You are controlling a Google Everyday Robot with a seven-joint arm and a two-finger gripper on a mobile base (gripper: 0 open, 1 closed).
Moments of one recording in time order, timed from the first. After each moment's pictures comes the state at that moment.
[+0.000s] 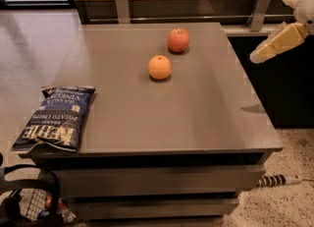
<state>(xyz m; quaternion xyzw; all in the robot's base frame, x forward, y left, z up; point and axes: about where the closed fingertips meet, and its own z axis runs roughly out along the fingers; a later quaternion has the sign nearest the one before) 0.593 -0.266 0.985 -0.48 0.77 0.03 0.42</state>
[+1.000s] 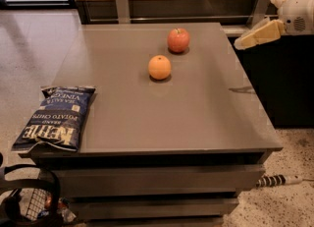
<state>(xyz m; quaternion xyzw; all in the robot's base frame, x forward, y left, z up) 0.666 -0.258 0.973 -0.43 0.73 0.09 0.52</state>
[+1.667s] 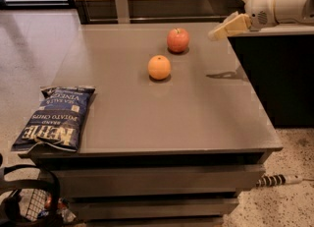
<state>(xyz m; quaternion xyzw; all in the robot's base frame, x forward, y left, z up) 0.727 -0.210 0.963 -0.44 0.72 0.12 0.53</state>
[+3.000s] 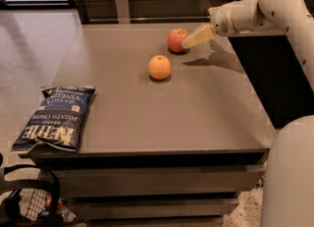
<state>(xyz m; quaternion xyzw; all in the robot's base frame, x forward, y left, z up) 0.799 -0.147 0.890 -0.44 0.74 0.16 0.49</state>
